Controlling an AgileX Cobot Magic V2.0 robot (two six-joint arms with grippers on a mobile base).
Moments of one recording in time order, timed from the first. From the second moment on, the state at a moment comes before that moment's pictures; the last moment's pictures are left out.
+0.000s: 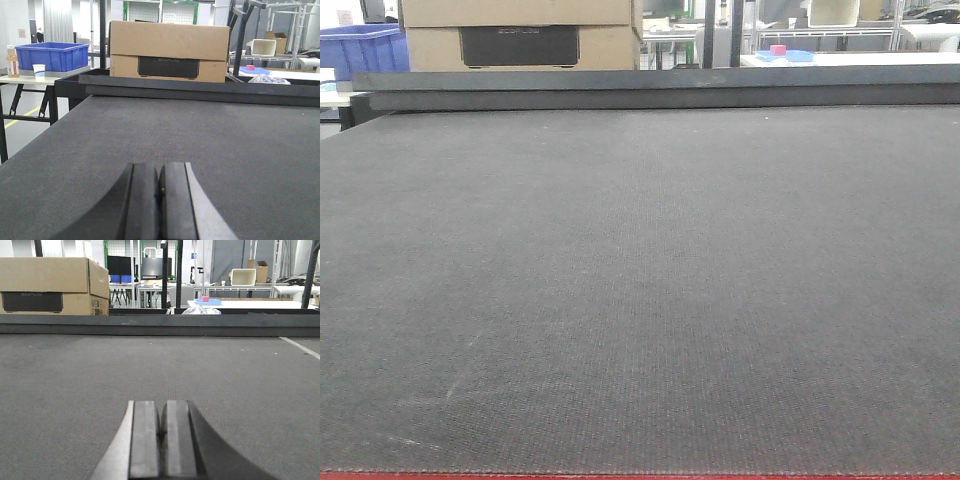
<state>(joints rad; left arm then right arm) 0.01 0.00 0.00 0.03 -0.01 -0.05 0.05 0.00 0.00 0.11 0.02 -0.06</state>
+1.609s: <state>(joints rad) 0.01 0.40 -0.68 0.07 0.65 -0.05 0.05 0.33 -0.58 0.11 0.56 -0.06</state>
